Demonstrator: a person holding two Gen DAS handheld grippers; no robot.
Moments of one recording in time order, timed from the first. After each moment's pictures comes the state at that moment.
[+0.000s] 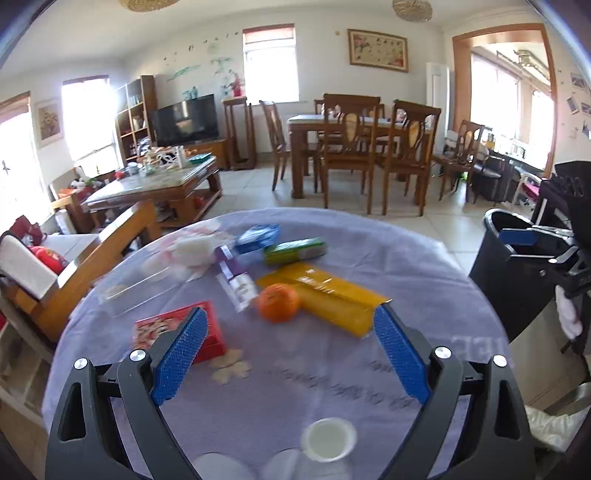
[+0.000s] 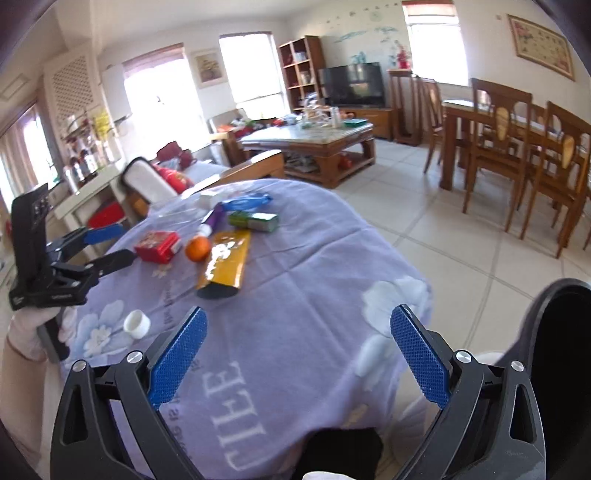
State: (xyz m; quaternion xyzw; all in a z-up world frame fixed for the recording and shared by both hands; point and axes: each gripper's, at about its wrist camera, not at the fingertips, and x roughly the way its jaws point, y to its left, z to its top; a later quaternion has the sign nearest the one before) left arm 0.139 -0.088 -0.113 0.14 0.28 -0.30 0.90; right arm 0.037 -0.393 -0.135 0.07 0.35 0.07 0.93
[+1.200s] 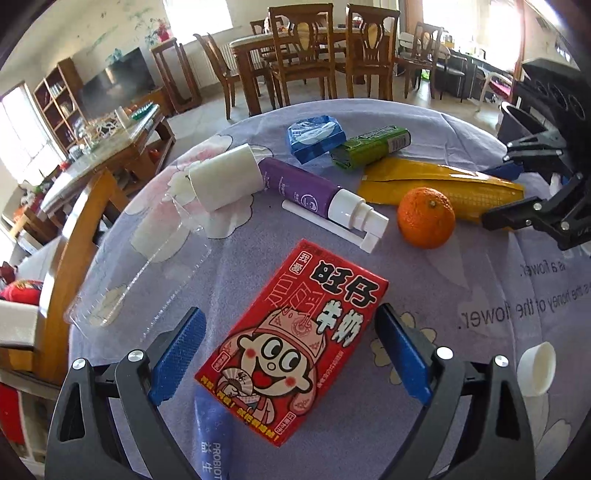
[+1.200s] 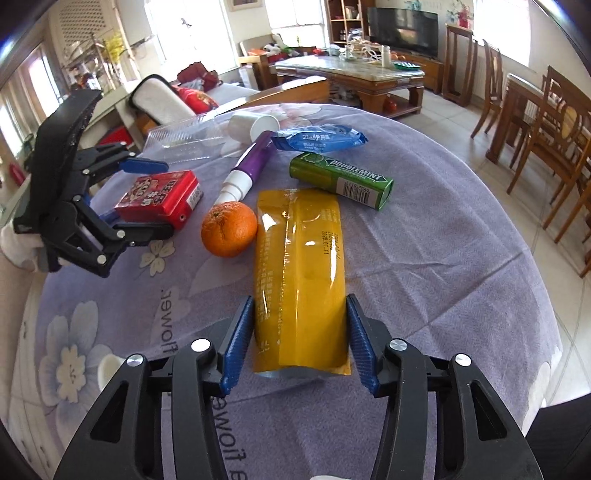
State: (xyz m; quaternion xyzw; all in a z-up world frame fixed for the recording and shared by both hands) left arm 0.257 -0.042 -0.177 0.27 0.40 -0.38 0.79; right arm 0.174 -0.276 -0.205 0.02 0.47 0.13 0.87
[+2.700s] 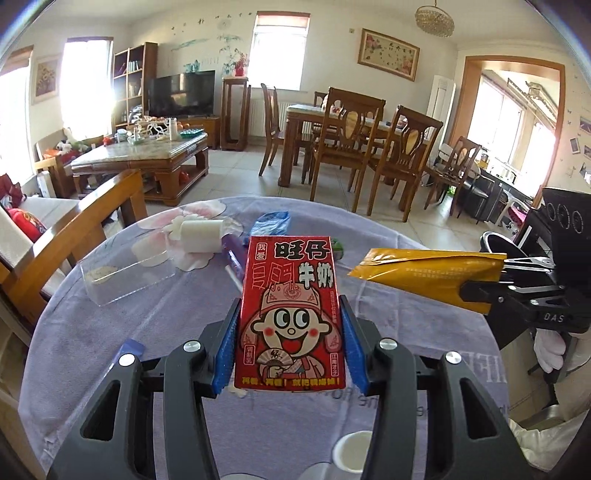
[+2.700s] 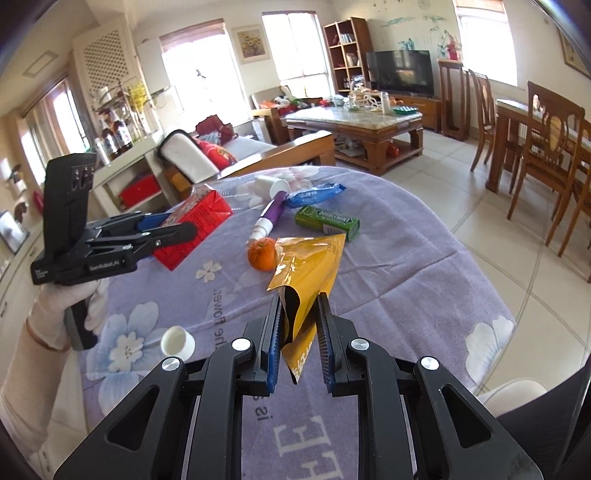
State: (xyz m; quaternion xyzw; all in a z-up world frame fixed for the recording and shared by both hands) left arm 0.170 -0.060 -0.107 0.07 0.32 -0.35 0.88; right arm 0.078 -0.312 -0.134 0.05 0.37 0.15 0.91
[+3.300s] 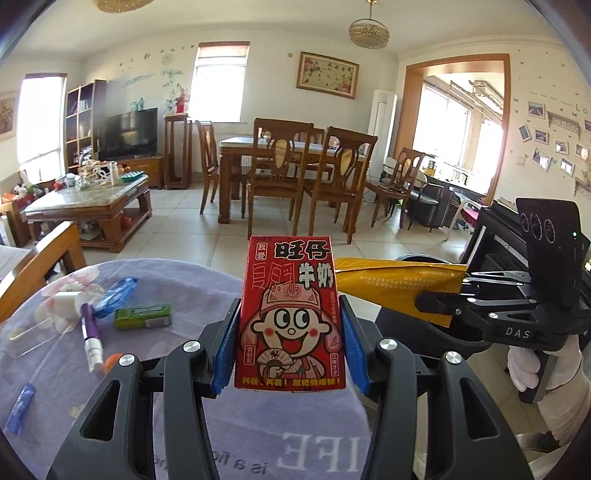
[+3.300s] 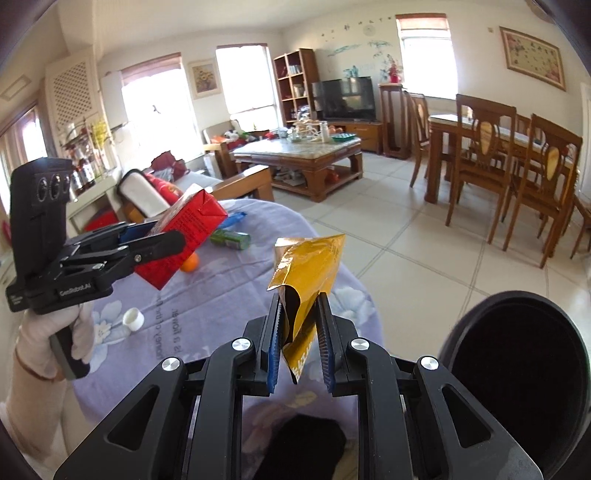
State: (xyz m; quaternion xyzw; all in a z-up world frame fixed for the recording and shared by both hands) left arm 0.080 -0.216 -0.070 0.07 0.25 -0.44 0.86; right arm -0.035 -0.440 -0.098 0.07 0.32 0.03 0.94
